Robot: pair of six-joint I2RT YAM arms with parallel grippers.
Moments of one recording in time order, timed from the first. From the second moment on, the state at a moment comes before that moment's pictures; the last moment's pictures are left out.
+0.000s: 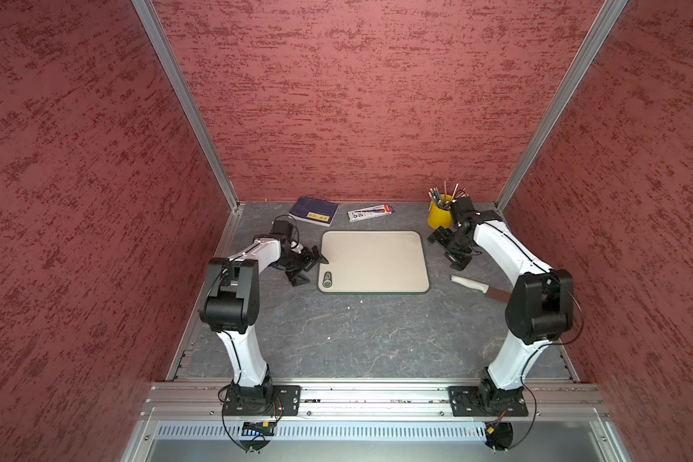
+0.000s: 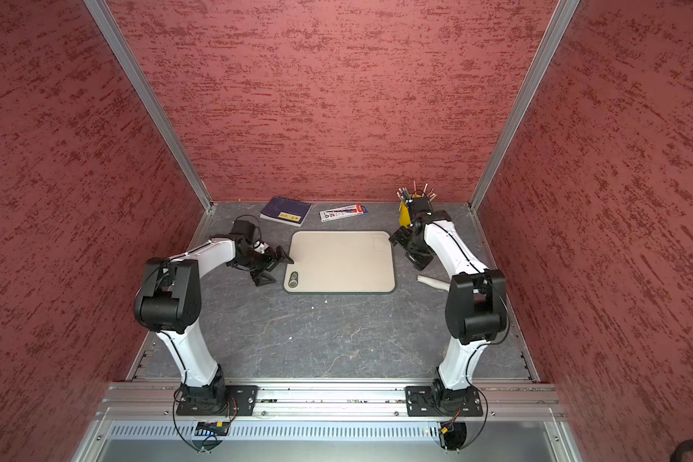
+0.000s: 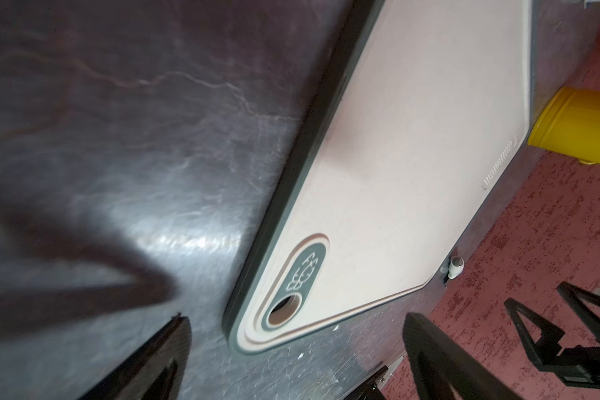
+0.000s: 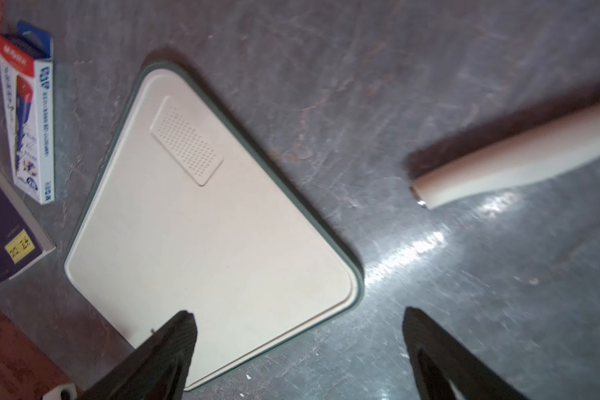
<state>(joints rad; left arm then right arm) -0.05 1.85 1.24 -0.69 0.57 -0.63 0.11 1.78 1.51 -1.01 -0.12 1.00</state>
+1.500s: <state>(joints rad) -0.13 1.45 1.01 -0.86 0.39 -0.58 -0.20 1.95 1.32 -0.98 -0.16 1.45</state>
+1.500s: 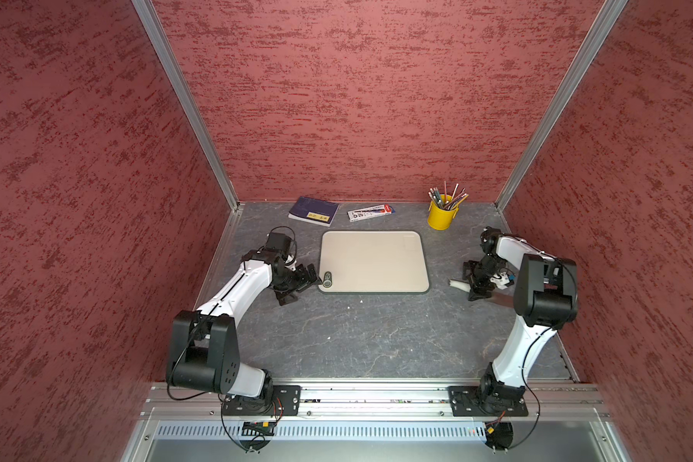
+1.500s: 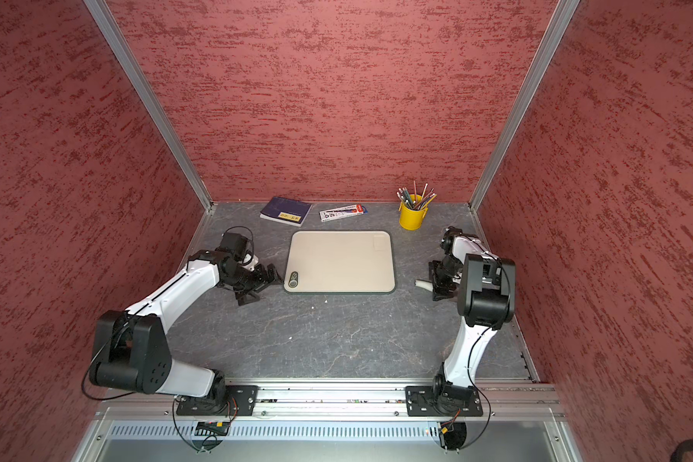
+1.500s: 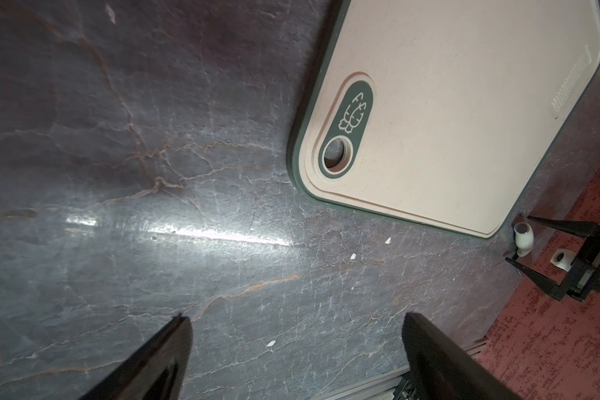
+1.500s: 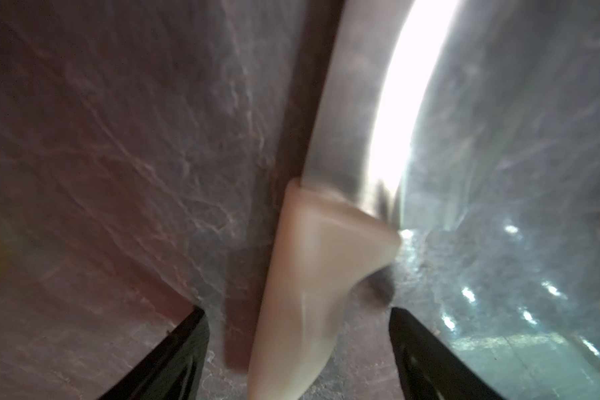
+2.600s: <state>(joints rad) -0.13 1.44 0.99 -0.89 0.38 -0.56 -0.19 1.95 1.32 -0.96 -0.16 1.43</state>
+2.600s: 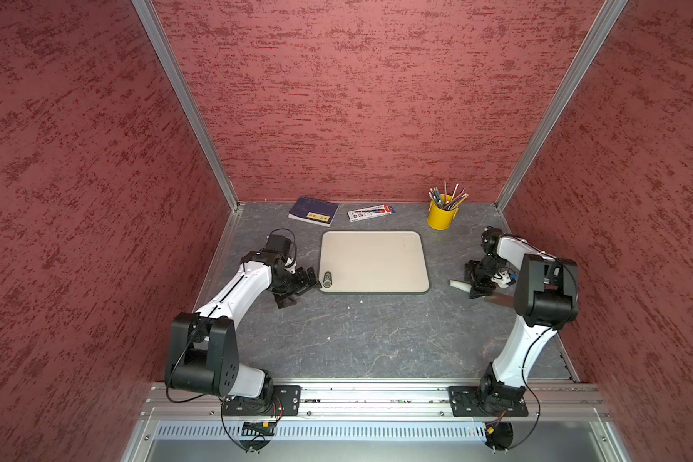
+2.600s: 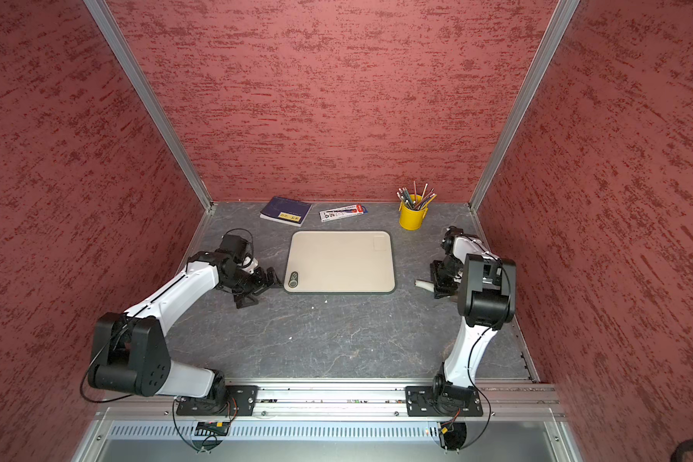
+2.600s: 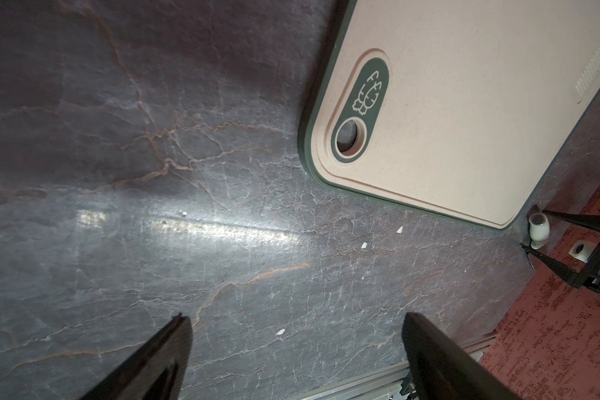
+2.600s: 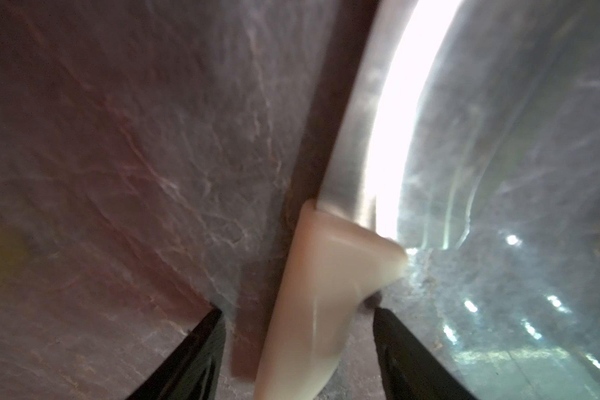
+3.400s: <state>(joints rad) -0.13 1.44 0.98 -0.89 0.38 -0.56 -0.16 1.94 1.30 -0.93 -0.11 1.36</state>
